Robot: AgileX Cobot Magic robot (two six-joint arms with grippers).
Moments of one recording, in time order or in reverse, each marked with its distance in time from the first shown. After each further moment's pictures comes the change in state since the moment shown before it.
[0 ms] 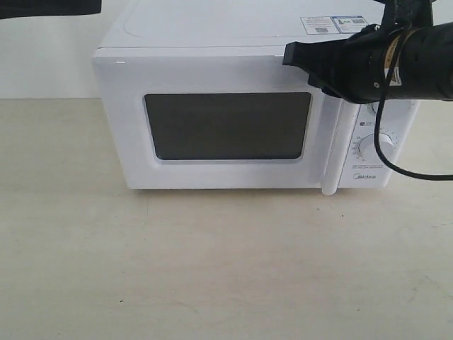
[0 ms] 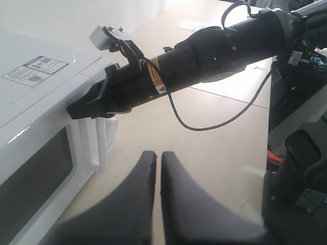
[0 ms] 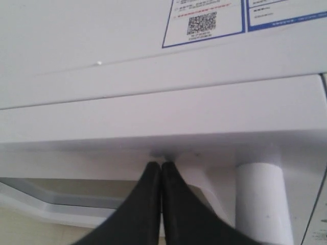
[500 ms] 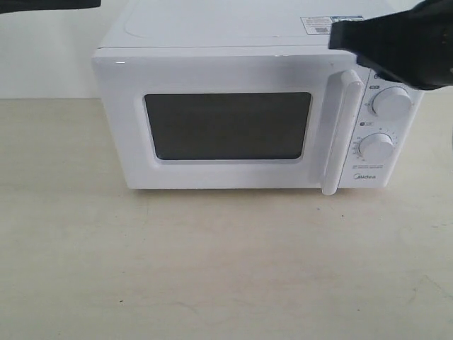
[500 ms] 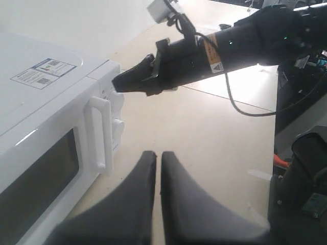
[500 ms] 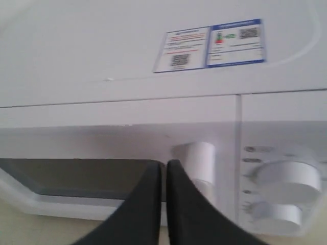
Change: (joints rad) left arm 0.000 0.000 0.000 0.000 -0.022 0.000; right arm 0.050 -0.282 0.066 -0.002 0.211 -0.090
